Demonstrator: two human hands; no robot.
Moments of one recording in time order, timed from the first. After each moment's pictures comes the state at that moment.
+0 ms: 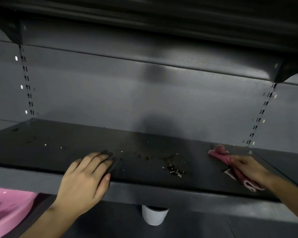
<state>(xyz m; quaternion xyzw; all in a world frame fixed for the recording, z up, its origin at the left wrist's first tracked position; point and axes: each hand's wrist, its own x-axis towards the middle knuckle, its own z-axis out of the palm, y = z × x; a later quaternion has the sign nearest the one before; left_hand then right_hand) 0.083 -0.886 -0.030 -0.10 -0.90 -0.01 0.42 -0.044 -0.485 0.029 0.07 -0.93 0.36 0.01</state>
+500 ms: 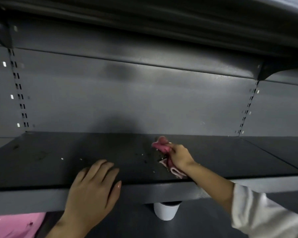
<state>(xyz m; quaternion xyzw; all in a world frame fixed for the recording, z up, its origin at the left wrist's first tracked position) 0.087 -0.961 -0.036 -0.17 -0.88 -0.03 0.45 -0.015 -0.732 0.012 0.05 -0.92 0.39 0.07</state>
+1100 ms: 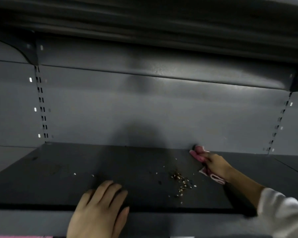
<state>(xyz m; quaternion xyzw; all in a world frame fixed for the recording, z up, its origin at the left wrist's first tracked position) 0.084 -0.969 -0.032 -0.15 -0.89 0.00 0.43 -0.085 -0.667 0.013 0.07 -0.93 0.36 0.07</state>
